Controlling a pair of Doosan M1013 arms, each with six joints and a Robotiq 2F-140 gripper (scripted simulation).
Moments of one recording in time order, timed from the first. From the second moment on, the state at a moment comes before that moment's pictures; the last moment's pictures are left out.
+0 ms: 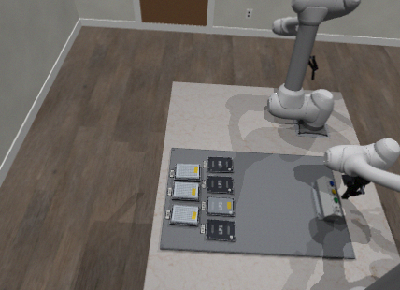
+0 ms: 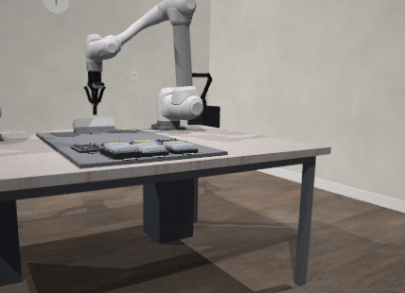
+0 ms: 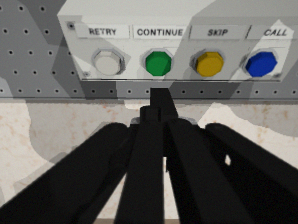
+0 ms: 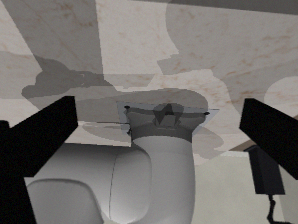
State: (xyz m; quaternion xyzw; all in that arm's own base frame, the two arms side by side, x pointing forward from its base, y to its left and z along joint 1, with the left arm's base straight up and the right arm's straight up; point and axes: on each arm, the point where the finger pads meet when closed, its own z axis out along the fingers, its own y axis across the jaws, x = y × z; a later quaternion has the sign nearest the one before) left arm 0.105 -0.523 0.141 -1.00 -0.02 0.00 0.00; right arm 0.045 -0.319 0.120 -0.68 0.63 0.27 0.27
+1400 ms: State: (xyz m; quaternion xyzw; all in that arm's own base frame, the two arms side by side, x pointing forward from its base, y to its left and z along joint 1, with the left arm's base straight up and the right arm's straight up) left arm 0.110 -0.523 0.128 -1.00 -0.02 0.00 0.00; right arm 0.045 -0.319 0.120 -0.68 0.63 0.27 0.27
